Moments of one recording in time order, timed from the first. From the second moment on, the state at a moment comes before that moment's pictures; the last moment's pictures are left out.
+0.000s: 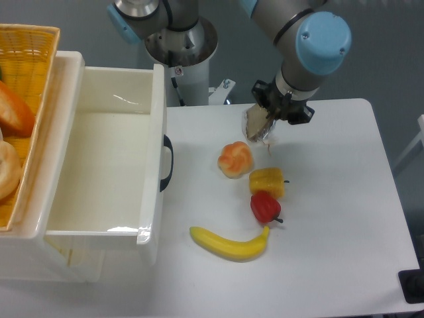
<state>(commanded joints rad) 2.66 -1.76 -1.44 -1.79 1.67 1.10</state>
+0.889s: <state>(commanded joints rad) 2.58 -1.57 -1.39 -2.09 1.59 1.02</state>
